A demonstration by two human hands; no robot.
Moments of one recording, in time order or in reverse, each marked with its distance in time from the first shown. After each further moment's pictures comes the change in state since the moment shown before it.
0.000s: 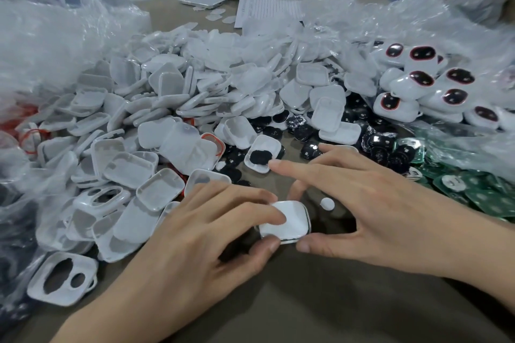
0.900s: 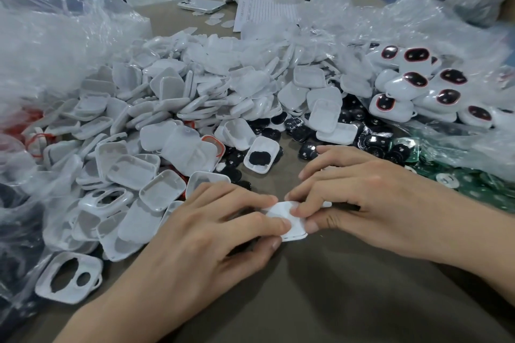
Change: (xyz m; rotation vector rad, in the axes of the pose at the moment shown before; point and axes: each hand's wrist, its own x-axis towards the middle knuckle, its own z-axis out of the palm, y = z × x) left_hand 0.002 -0.007 0.003 0.063 -0.028 0.089; right_hand 0.001 0.007 -0.003 0.127 0.009 -0.063
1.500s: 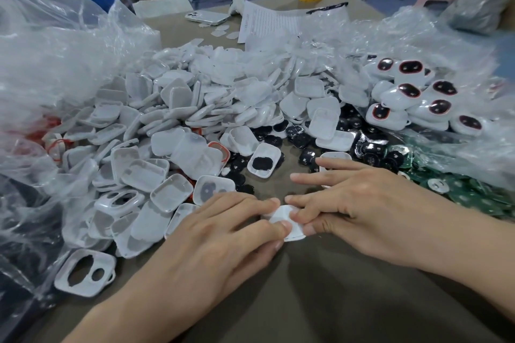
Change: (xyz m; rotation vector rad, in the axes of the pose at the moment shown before) left_hand -0.002 0.007 0.001 0.103 -0.007 0.046; right_hand -0.001 -0.014 0.001 -0.071 0.001 0.032
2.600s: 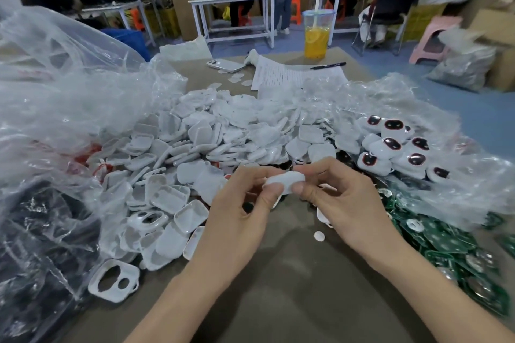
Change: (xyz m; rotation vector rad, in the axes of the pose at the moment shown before) left_hand 0.047 0.008 0.003 -0.734 0.490 -0.497; right_hand 0.031 -0.006 0.005 0.739 0.594 0.338
